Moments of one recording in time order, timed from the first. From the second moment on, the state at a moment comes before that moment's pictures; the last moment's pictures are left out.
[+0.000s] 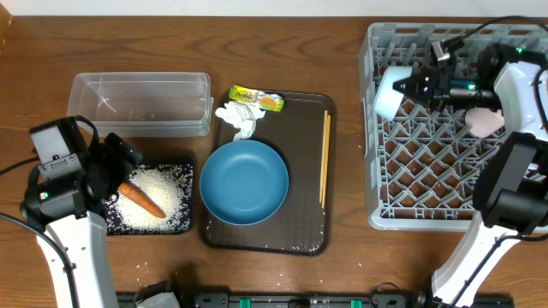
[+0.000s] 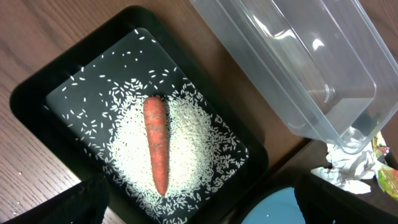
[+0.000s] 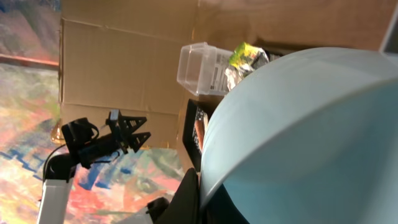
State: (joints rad) left arm 0.38 1.12 1.08 -1.01 0.00 -0.54; right arm -0.26 2.16 1.79 -1.40 -1.35 -0.41
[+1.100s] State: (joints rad) left arm 0.38 1.12 1.08 -1.01 0.00 -0.54; right arm -0.39 2.10 1.69 -1.48 -1.31 -0.45
